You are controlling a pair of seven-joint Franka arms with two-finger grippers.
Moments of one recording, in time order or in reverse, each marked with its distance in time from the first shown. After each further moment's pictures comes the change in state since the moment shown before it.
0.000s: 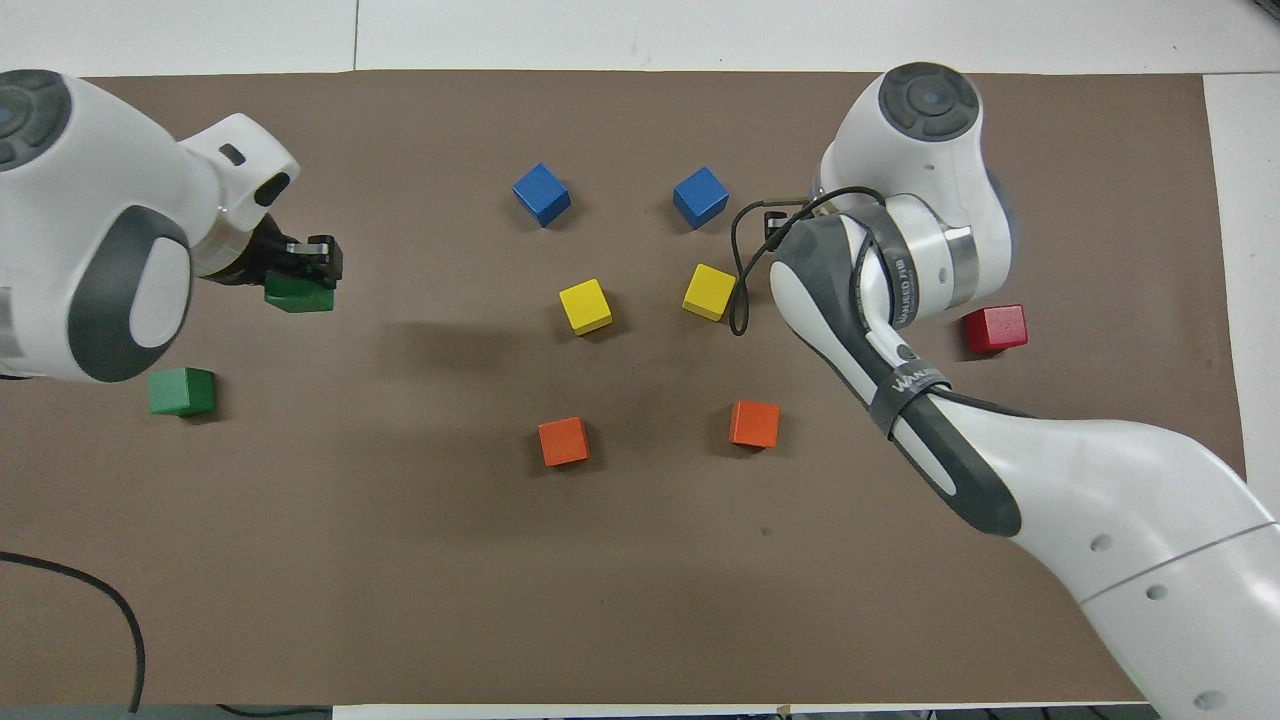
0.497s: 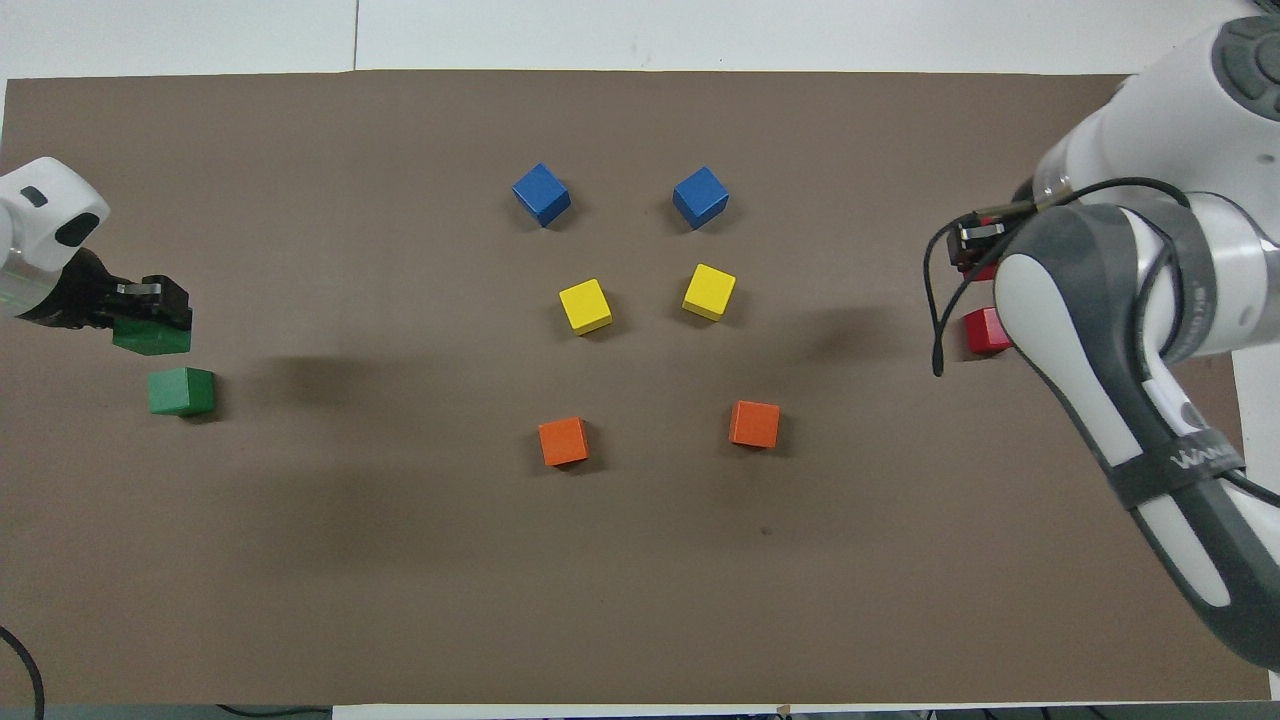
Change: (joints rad) left arm 0.247 -0.042 0.004 -0.087 0.001 -0.002 0.177; right arm -0.216 -0.330 -0.005 -0.275 -0.032 -0.066 -0.354
